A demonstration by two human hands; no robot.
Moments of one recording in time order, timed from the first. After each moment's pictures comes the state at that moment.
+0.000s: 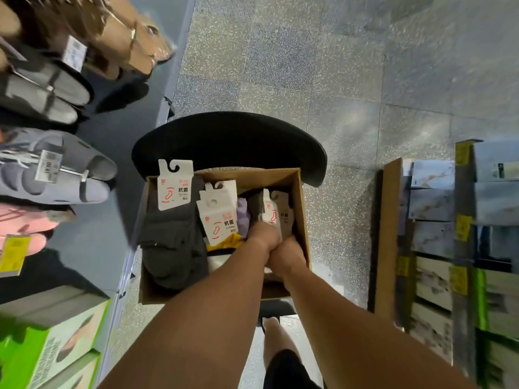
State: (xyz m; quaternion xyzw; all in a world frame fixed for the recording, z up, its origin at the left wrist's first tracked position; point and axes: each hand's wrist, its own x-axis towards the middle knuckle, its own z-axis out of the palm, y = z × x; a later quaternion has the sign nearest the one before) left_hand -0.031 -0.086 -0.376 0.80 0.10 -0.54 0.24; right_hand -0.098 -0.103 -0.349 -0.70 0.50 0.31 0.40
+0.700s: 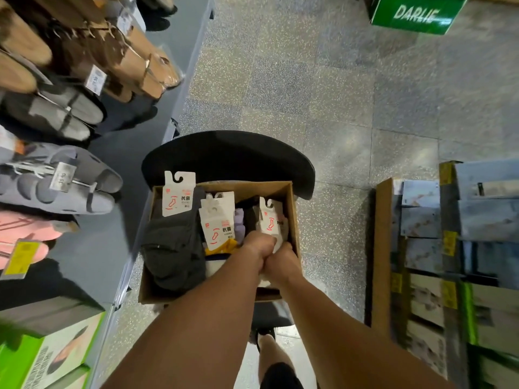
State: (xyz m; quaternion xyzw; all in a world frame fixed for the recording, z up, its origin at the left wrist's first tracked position) left_hand -0.038 -0.080 -0.364 0.74 0.19 -0.56 0.32; right_hand -0.108 -0.101 -0.325 -0.63 0.58 0.23 0.46
